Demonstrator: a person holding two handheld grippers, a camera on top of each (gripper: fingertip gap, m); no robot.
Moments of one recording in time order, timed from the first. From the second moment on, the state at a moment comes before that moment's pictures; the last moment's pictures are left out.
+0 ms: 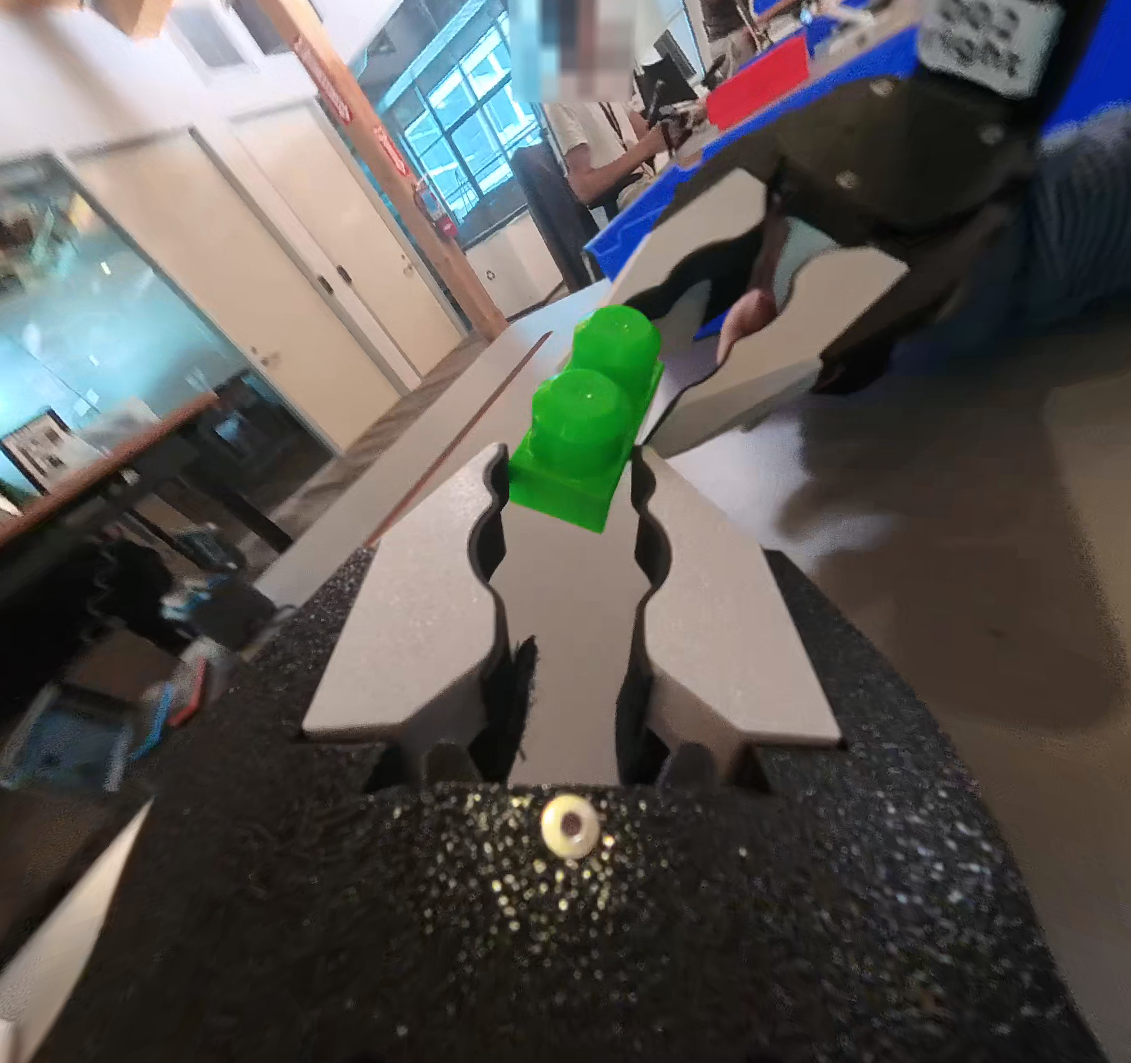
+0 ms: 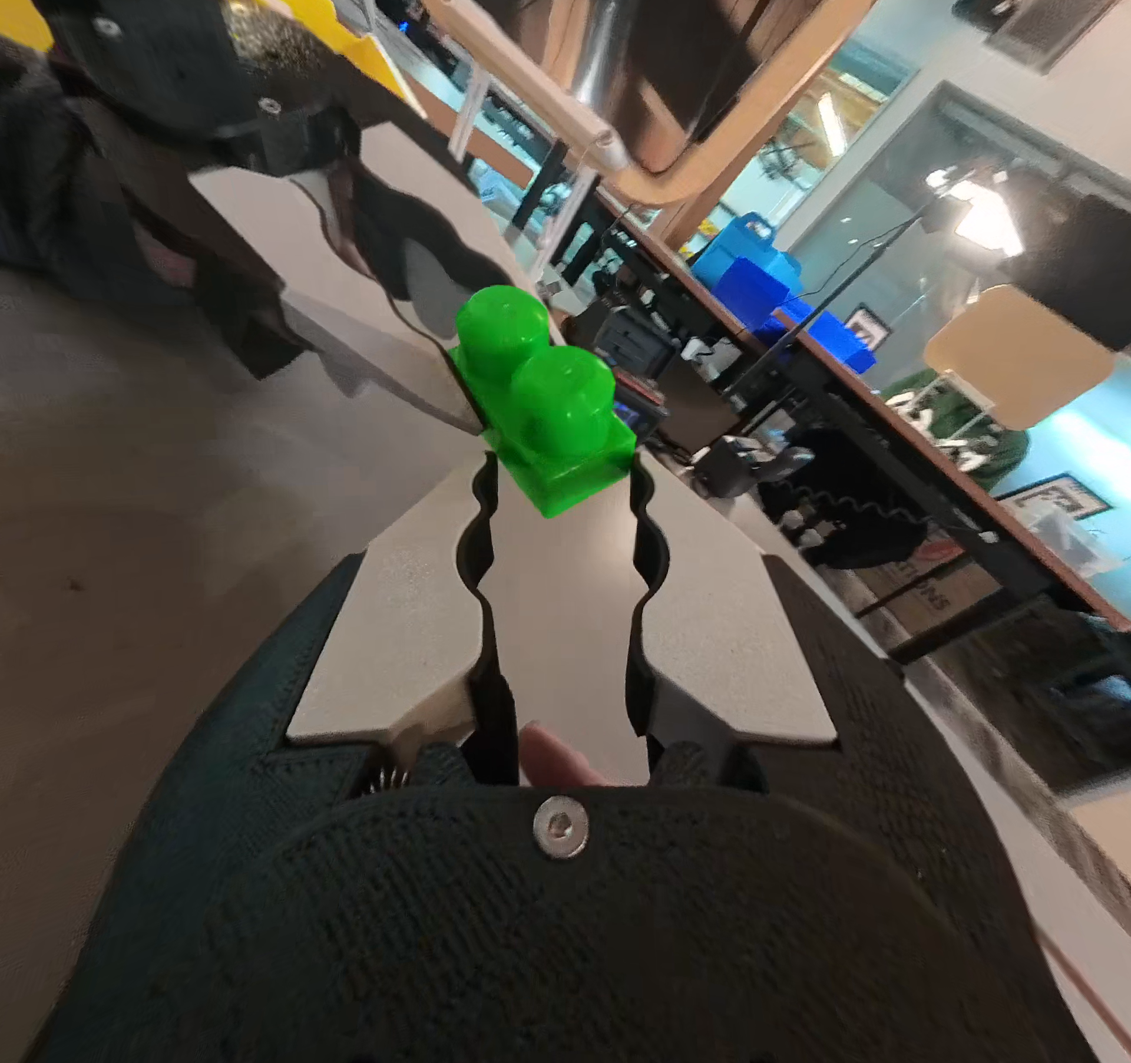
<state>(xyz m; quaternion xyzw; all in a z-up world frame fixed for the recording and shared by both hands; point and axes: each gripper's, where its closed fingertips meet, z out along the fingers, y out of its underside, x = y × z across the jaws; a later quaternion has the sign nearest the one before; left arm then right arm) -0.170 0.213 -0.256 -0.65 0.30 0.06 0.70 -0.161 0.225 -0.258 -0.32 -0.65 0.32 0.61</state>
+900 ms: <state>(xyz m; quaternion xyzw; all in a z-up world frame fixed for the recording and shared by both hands) -0.152 0.195 -0.231 -0.62 0.22 -0.22 0.72 -0.159 0.218 -0.226 -0.31 -0.59 0.36 0.65</state>
